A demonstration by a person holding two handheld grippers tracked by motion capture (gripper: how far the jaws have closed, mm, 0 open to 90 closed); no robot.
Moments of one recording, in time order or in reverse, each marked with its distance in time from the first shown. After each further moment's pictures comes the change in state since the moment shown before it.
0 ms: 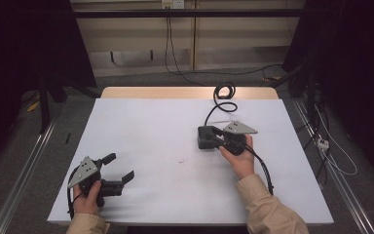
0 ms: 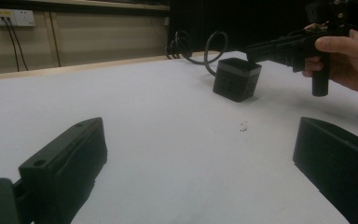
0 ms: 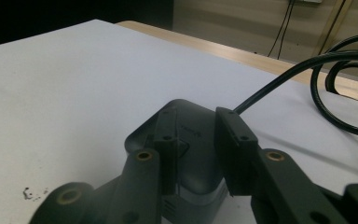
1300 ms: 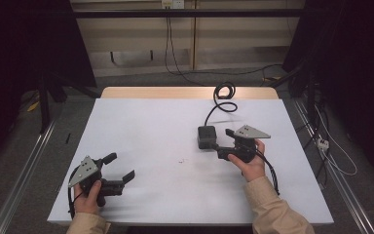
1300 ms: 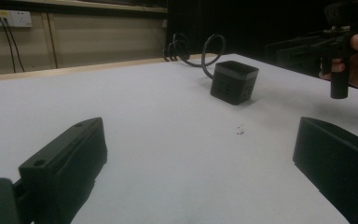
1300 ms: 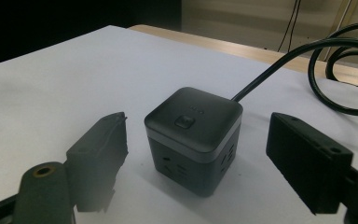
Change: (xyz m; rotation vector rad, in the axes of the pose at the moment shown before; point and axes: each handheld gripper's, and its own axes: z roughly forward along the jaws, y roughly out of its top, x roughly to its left) left arm -0.001 0.002 0.001 -0.011 -0.006 -0.007; right arm -0.004 -0.004 -0.034 -0.002 0.044 0.064
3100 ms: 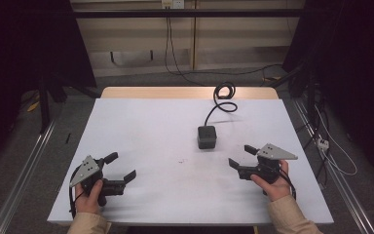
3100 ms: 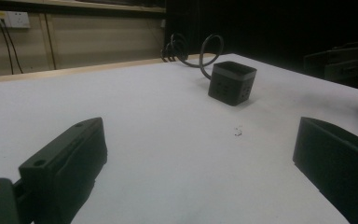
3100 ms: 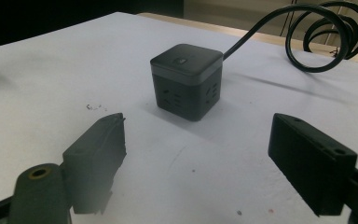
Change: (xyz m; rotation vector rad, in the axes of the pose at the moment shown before) left arm -0.002 0.002 0.002 0.002 -0.004 0.002; right arm -0.008 -0.035 -0.070 0.010 0.007 -0.022
